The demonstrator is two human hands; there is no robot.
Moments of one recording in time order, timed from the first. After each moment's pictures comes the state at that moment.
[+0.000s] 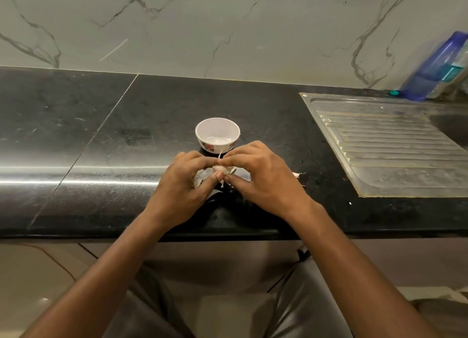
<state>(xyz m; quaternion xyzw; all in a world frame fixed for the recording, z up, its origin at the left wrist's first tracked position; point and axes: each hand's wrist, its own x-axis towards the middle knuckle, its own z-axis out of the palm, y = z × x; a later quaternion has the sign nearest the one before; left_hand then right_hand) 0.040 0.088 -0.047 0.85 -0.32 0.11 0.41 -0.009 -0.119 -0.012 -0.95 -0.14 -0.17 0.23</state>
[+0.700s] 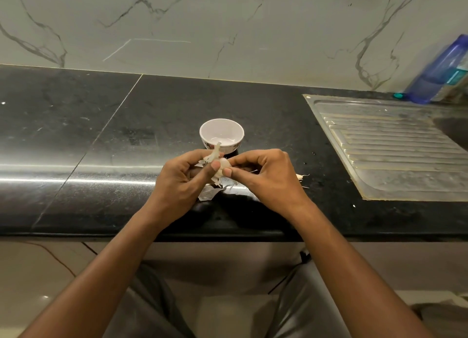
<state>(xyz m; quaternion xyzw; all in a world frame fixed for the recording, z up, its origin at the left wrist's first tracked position) 0.040 0.089 -0.040 0.71 -0.29 -0.01 0.65 -0.012 -0.113 -0.011 -0.86 -0.05 -0.13 0.49</state>
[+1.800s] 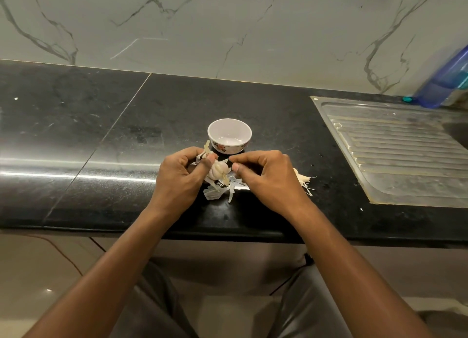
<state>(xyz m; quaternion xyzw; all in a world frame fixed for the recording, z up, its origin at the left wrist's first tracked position) 0.043 0.093 -0.042 0.74 -0.18 0.04 0.65 -0.008 -0.101 -0.010 -0.88 -0.01 -0.13 0.45</state>
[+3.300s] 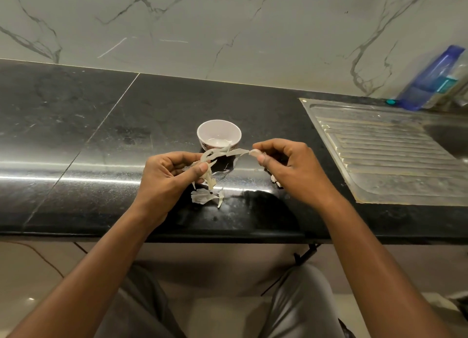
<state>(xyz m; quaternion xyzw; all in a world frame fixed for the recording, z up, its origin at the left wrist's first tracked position) 0.045 0.101 -0.046 0.64 -0.18 -0.03 0.75 -0.015 -0.160 0.009 -0.89 0.00 -0.13 0.44</state>
